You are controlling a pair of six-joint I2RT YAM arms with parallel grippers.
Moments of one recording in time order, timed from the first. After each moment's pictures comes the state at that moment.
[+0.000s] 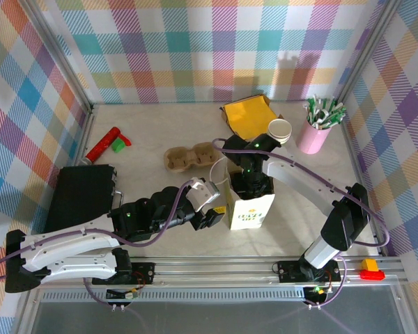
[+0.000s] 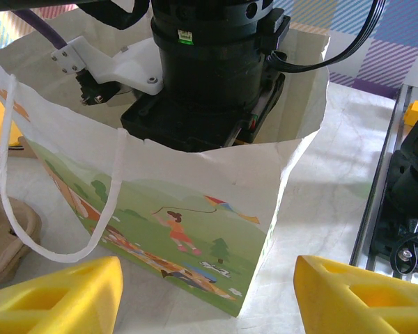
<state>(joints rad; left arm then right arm) -1.19 0.96 0.86 -0.29 -0.19 -0.05 0.78 1.61 1.51 -1.43 0.04 0.67</state>
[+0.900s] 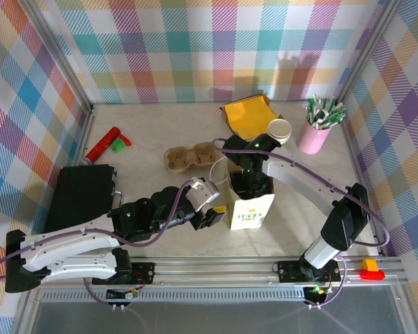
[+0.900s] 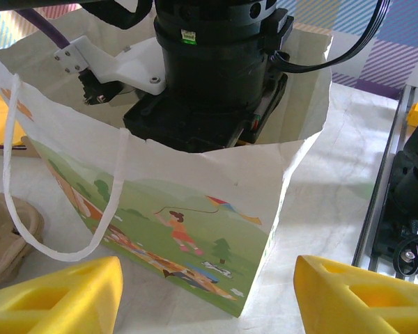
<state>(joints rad) -1.19 0.96 0.86 -0.29 -0.20 -0.05 0.79 1.61 1.51 -1.43 0.05 0.67</state>
